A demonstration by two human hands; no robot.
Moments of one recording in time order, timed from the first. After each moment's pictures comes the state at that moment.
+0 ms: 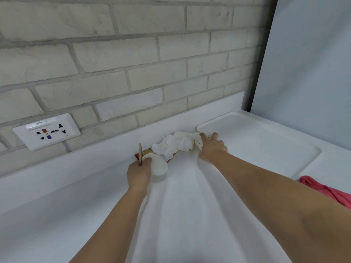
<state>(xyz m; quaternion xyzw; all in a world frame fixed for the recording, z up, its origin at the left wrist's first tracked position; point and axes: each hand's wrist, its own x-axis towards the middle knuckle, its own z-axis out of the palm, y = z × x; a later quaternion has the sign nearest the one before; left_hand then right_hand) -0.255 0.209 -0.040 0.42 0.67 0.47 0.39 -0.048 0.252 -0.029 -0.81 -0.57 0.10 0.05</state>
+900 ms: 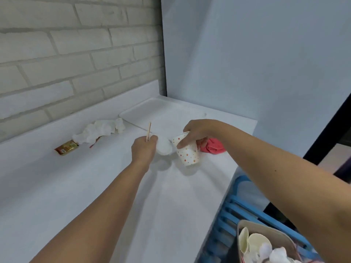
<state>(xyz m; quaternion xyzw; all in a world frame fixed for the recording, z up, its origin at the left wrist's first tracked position) -0.071 0.064 -0.003 0.62 0.53 0.37 0.45 0.091 0.007 0.061 -0.77 -0.55 0.31 0.06</state>
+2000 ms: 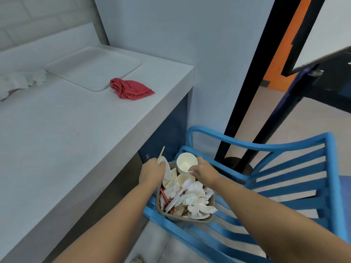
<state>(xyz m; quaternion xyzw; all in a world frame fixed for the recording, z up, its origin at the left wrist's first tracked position) 0.074 -0.201 -0.169 0.75 0.56 0.06 0.36 0.237 -0.295 -0.228 -0.80 -0.52 0.27 0.08</state>
